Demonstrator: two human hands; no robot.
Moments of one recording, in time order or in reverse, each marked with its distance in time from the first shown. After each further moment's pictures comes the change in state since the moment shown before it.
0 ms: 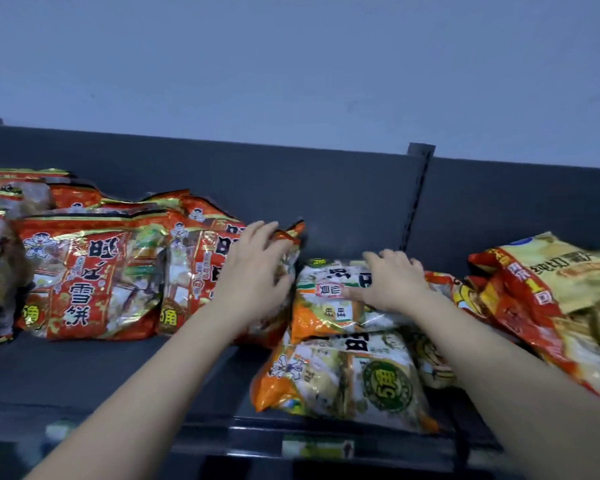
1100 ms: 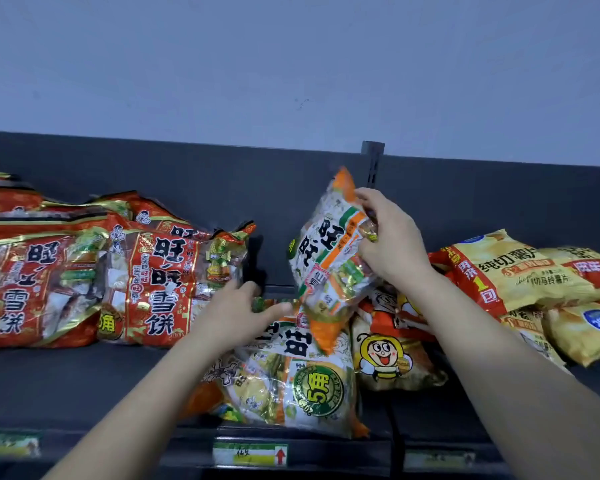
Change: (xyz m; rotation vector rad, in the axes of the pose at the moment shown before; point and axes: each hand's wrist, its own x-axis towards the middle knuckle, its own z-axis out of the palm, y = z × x) left_hand -0.003 0.060 0.053 -0.133 -0.493 -0.382; right_hand -0.005 0.077 -0.038 0.613 0.525 -0.161
